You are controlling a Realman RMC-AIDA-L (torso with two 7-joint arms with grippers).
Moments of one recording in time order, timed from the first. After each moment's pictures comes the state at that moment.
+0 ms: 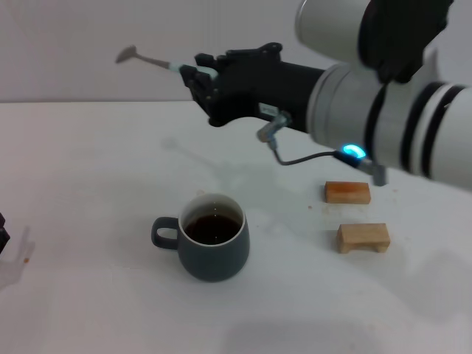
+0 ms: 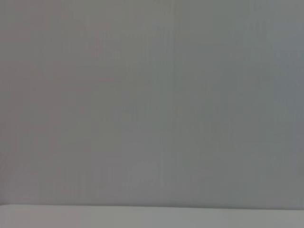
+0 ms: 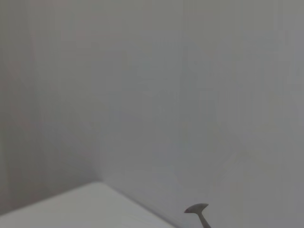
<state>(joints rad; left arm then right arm) -0.15 -2.06 -0.62 -0.10 2.10 1.34 -0.20 0.31 2.08 1.18 1.86 -2.55 0.67 -0.26</state>
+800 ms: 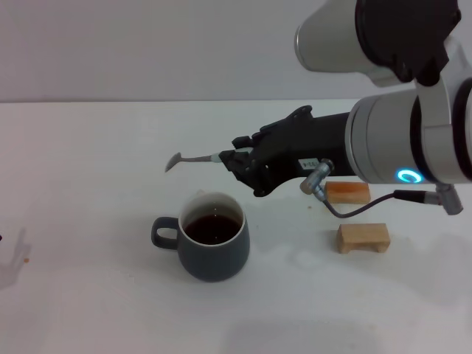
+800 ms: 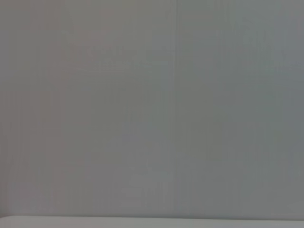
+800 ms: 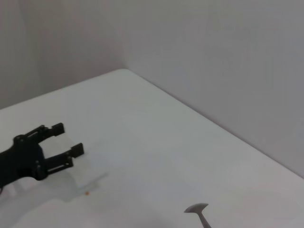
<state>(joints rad) -0.13 -2.06 -0.62 -0.09 2.10 1.39 -0.20 0.43 2.08 1.32 2.03 -2.55 1.32 -0.16</state>
